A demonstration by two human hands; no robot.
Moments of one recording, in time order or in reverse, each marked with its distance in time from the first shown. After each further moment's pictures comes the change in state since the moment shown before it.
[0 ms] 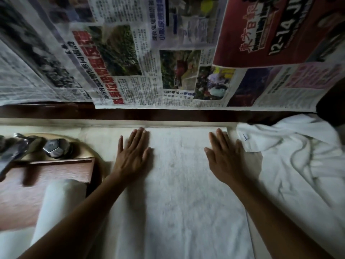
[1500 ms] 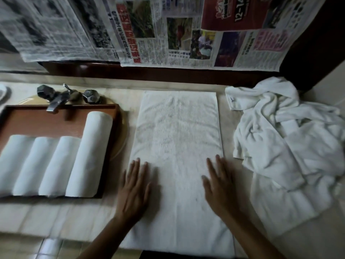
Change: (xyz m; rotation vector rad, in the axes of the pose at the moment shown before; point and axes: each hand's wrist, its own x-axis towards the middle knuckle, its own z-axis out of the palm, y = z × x) left_hand -0.338 0.091 0.004 -0.127 0.123 -0.063; right_hand -0.309 -0.015 -0.018 0.214 0.150 -0.082
